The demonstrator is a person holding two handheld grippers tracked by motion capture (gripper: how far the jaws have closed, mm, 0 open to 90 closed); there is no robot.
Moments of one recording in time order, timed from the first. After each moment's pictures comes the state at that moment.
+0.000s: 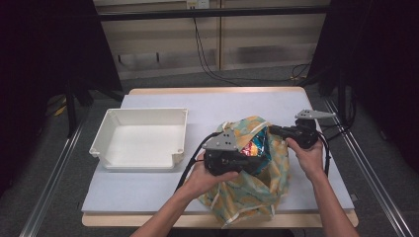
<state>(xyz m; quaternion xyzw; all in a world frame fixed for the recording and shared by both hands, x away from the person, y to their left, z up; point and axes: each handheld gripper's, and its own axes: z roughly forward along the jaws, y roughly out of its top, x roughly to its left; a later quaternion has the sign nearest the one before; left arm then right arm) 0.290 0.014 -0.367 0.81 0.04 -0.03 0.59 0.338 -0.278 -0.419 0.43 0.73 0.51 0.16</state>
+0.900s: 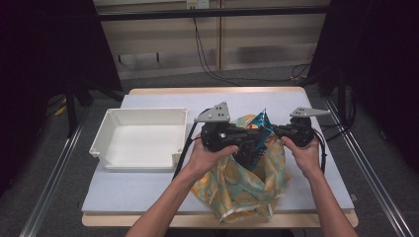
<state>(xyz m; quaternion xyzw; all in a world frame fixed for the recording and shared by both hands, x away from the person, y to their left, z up) 0.324 0.016 -0.330 0.77 0.08 -0.02 0.63 0.342 -0.265 -0.412 0.41 0.74 0.51 0.16</state>
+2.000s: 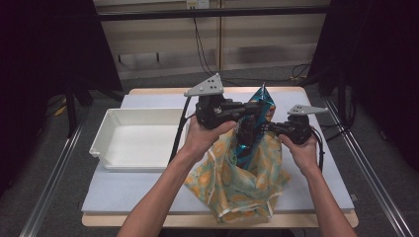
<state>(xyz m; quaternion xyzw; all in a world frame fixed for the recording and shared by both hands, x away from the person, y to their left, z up) 0.340 0.024 -0.274 0.74 0.08 -0.01 0.66 0.347 -0.258 -0.407 0.41 0.74 0.51 0.16</state>
